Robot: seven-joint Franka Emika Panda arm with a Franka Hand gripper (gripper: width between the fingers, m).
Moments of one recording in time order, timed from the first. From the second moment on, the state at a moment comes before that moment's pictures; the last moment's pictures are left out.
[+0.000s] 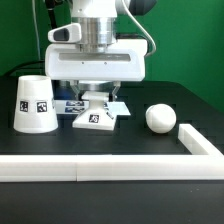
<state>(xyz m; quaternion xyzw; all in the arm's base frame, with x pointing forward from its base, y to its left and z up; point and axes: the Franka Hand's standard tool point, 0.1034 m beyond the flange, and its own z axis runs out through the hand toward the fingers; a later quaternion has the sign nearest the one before) 0.417 -0.010 0.047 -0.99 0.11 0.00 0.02</state>
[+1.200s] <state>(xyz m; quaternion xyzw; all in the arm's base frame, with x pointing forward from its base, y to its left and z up) 0.550 0.036 0.048 -1.00 0.00 -0.07 0.04</state>
